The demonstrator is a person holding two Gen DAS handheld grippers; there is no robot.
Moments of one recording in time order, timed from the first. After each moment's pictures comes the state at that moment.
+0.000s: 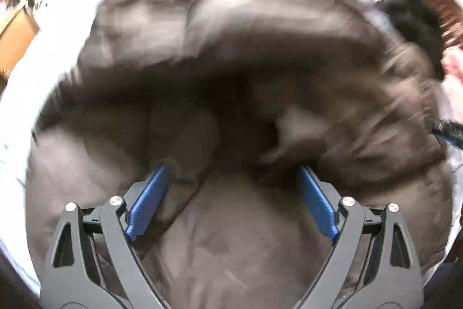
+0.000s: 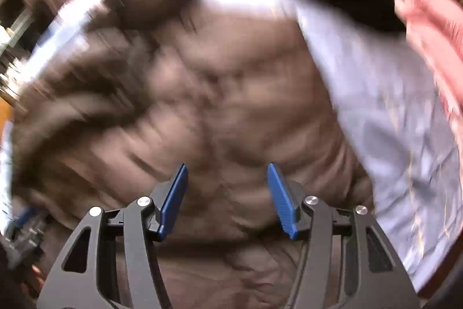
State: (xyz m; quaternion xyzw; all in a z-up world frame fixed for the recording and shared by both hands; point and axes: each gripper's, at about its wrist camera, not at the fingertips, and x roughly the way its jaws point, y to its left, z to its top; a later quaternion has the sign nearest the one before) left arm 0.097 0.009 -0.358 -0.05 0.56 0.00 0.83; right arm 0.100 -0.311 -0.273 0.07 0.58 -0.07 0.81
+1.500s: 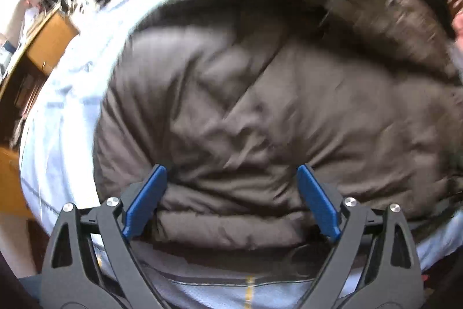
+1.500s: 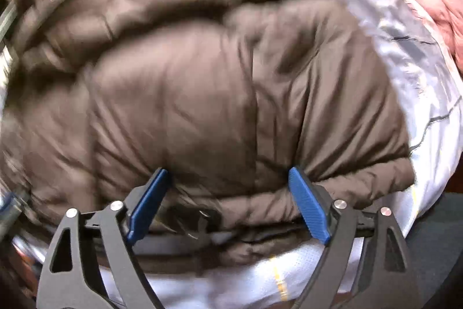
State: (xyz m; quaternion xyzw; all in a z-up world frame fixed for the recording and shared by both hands) left arm -0.048 0.024 -0.324 0.01 0.51 0.04 0.86; right arm -0.058 -0.220 -0.269 0.13 0.56 -0.11 0.81
